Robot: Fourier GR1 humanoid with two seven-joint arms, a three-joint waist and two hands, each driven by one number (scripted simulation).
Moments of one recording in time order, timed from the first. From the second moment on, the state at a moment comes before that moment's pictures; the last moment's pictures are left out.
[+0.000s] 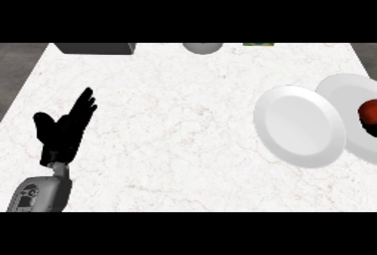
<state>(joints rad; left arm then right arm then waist) -0.18 0.20 0.07 -1.43 0.02 0.00 0.18 -0.48 -0.58 -0.45 -0.71 0.68 -0.21 -0.24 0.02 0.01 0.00</state>
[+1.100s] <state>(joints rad) -0.17 0.21 0.11 -1.41 0.03 -0.02 0.17 -0.65 -0.70 -0.66 -0.44 0.34 0.18 -0.63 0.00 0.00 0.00</state>
